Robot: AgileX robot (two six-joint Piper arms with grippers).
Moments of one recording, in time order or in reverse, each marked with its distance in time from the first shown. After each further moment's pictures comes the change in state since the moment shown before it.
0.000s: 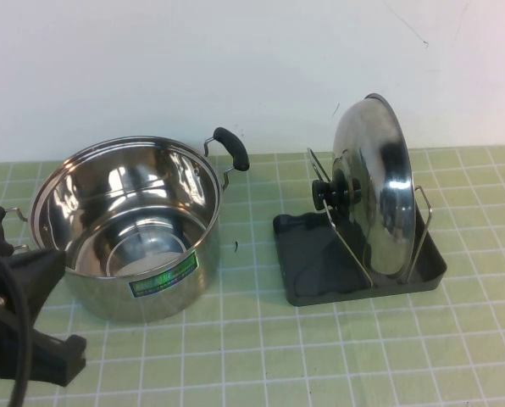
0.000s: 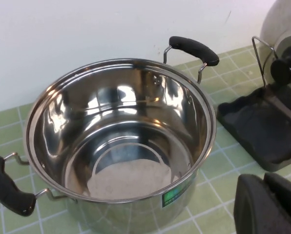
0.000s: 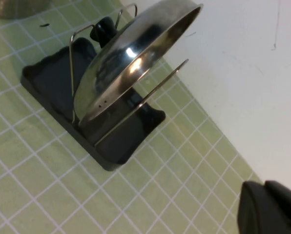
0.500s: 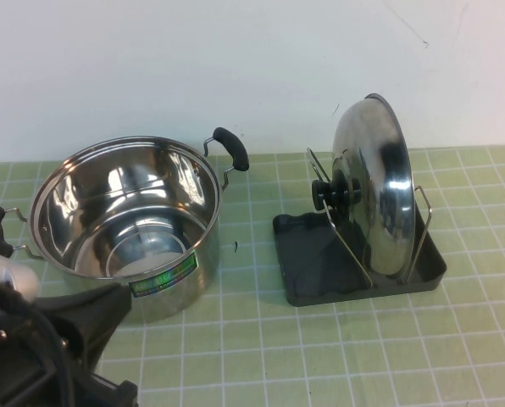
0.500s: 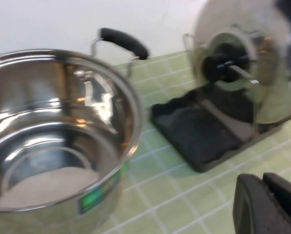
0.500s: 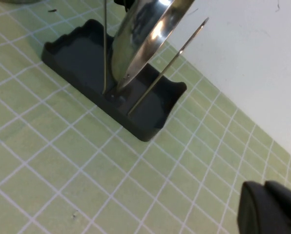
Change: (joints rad) right arm 0.000 -0.576 0.555 -0.003 -0.152 0.093; left arm 0.000 0.000 0.168 0.112 -0.279 -0.243
